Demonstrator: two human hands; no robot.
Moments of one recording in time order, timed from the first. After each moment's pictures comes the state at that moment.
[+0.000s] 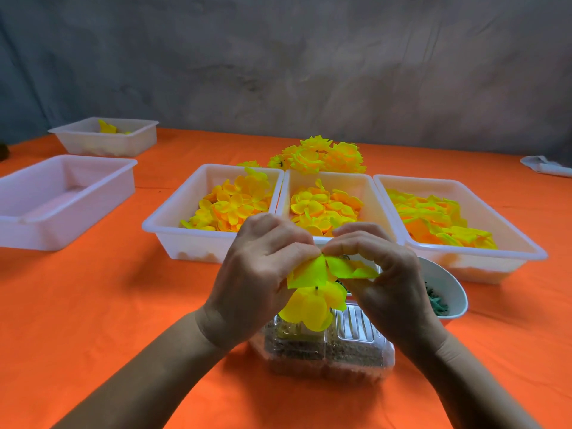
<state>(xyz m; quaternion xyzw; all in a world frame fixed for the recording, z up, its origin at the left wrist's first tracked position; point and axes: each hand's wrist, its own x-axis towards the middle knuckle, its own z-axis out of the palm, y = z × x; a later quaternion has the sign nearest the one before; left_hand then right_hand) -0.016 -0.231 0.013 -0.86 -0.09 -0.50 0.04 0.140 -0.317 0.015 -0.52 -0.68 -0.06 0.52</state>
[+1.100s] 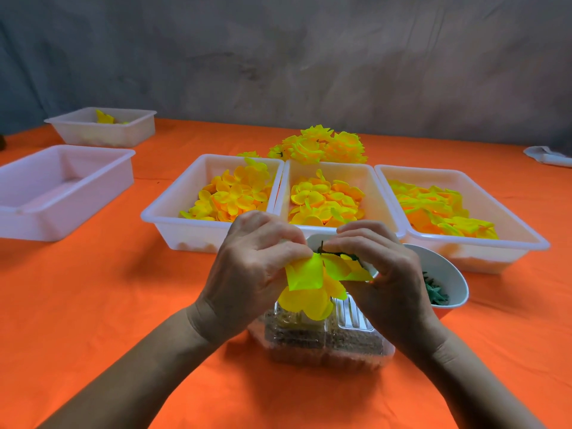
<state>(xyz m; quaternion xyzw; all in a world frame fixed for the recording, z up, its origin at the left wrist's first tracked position) -0.024 -0.226 0.002 -0.87 -0.10 -0.48 0.01 0.146 -0.315 -0.001 -0.51 -0.70 -0.15 0.48</state>
